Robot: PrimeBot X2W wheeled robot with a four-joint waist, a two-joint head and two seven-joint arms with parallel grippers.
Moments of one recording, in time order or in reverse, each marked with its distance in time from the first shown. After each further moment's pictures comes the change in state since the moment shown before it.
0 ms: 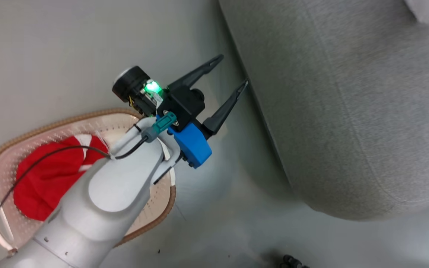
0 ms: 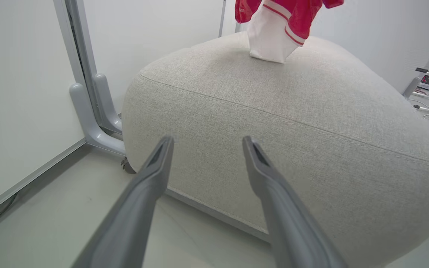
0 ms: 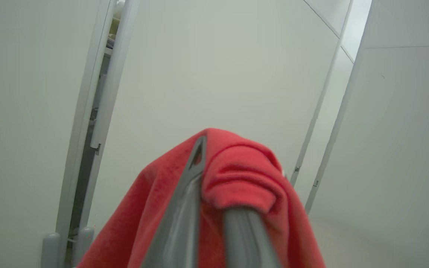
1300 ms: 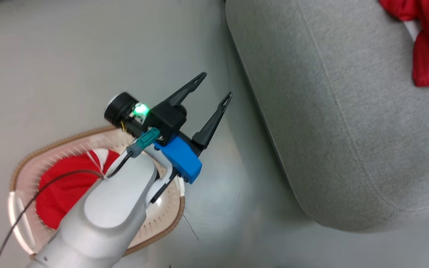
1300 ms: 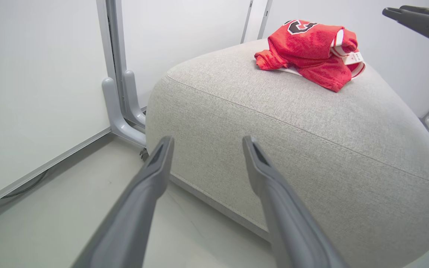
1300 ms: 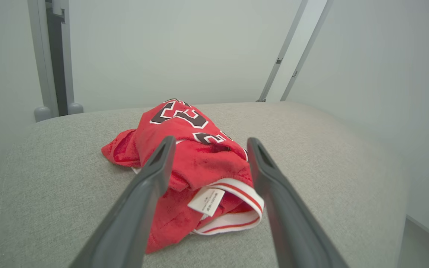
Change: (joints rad) left arm 0.077 0.013 0.023 -0.004 -0.069 0.048 -0.029; right arm 0.335 0.115 -0.126 0.181 -0.104 0.000 0.000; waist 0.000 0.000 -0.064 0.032
